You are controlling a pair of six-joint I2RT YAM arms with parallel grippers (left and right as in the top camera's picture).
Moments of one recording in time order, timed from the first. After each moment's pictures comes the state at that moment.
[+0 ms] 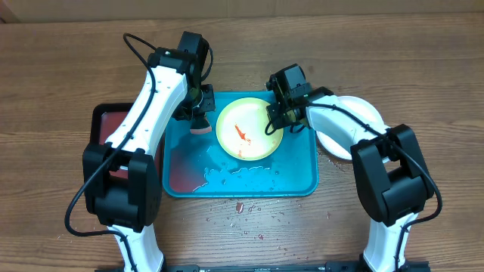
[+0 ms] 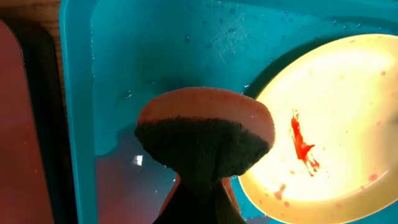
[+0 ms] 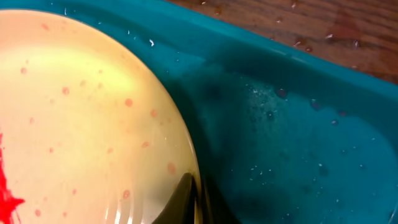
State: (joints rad) left arm -0.25 1.99 1.70 -1.17 0.01 -0.41; right arm 0.41 2.05 1.35 -0.49 -0.07 0.08
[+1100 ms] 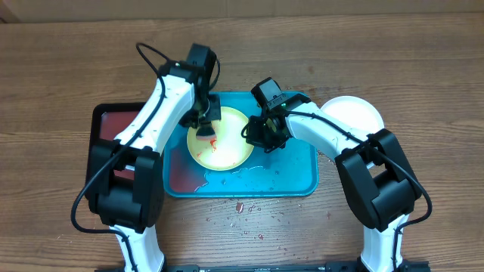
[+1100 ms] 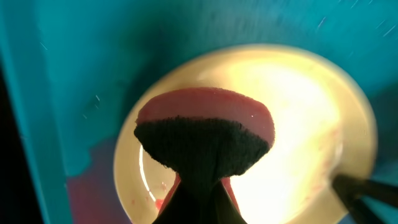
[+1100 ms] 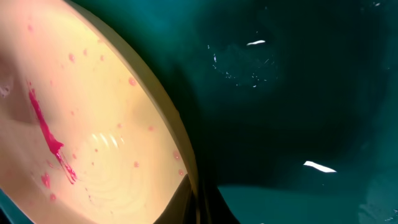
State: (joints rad) left arm -0.28 1.99 1.57 -1.03 0.02 -0.37; right arm 0.54 2.06 1.37 -0.64 -0.29 0.71
